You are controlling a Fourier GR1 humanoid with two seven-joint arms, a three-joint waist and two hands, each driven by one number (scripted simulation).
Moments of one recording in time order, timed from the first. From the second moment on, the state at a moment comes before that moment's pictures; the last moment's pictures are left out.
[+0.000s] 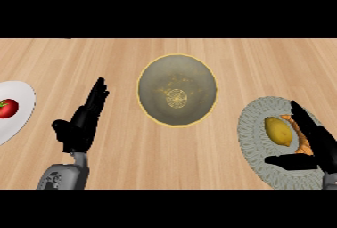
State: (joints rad) left arm -0.14 0.07 -0.06 -1.52 -0.05 0.08 0.06; right arm 0.01 -0.27 -0.18 -1.51 0.19 0.19 0.12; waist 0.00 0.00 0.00
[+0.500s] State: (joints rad) left arm -0.17 0.06 -0.04 -1.52 -0.05 0.08 0.09; right arm -0.05 -0.28 -0.16 -1.36 0.32 0.15 0.05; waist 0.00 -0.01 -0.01
